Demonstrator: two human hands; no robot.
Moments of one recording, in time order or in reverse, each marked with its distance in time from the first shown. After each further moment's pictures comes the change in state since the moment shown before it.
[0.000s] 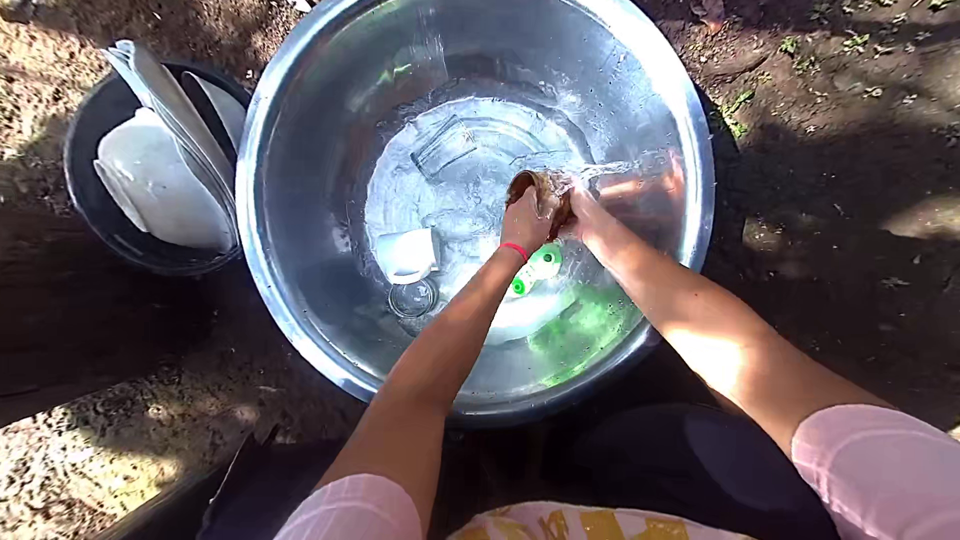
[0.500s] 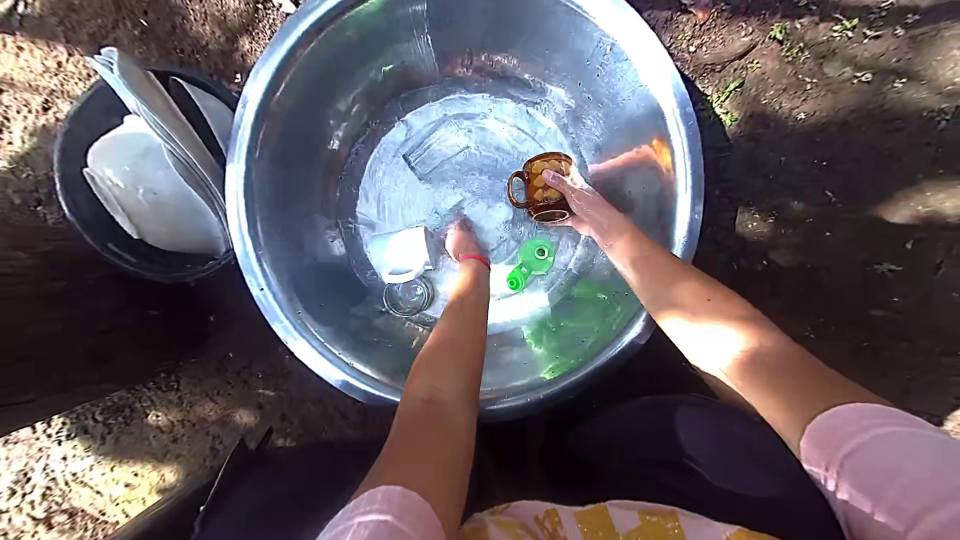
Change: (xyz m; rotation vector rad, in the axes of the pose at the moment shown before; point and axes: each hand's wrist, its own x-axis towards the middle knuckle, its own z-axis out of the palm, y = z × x) left_hand -0.003 -0.074 0.003 -0.816 0.674 -0.349; right_hand -0.005 -0.006 -0.018 -0.235 -0.027 -0.122
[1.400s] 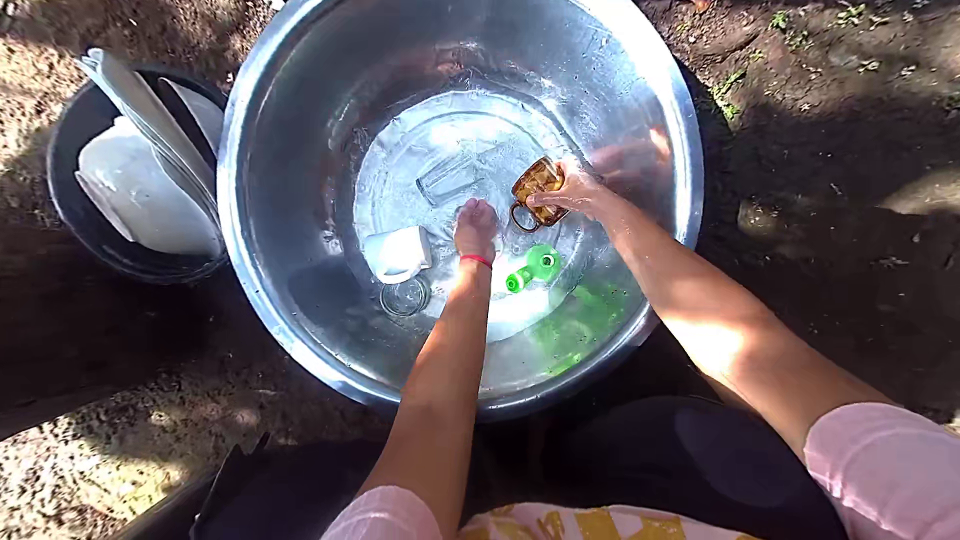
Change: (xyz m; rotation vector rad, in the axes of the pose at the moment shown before) left_hand -0.010 0.007 0.013 -0.225 -0.152 -0.057; right_hand 0.003 -0.020 -0.009 -0.626 -0.078 -0.244
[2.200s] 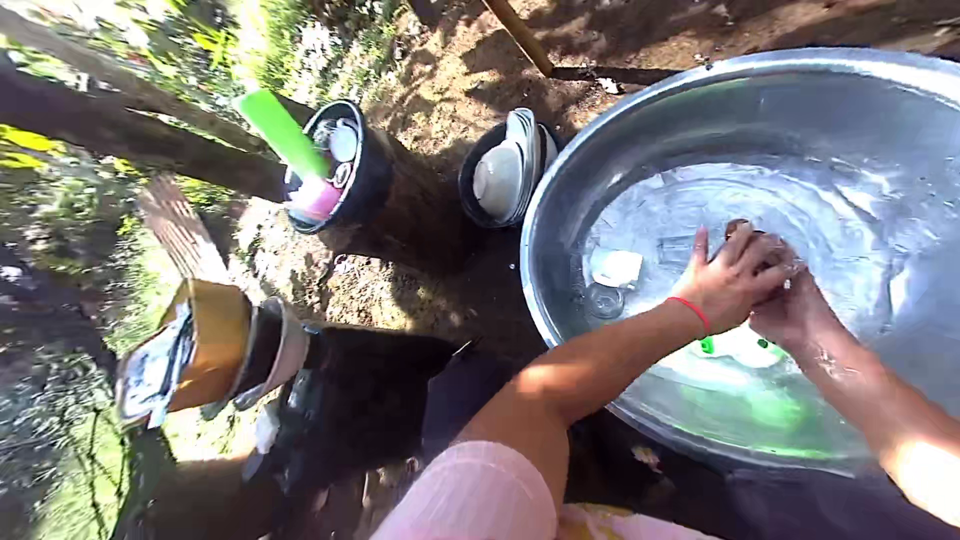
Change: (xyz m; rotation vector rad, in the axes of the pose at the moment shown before) left_hand -0.124 0.100 -0.005 1.706 -0.391 0.932; right_hand -0.065 -0.043 0.077 1.046 -0.286 0.055
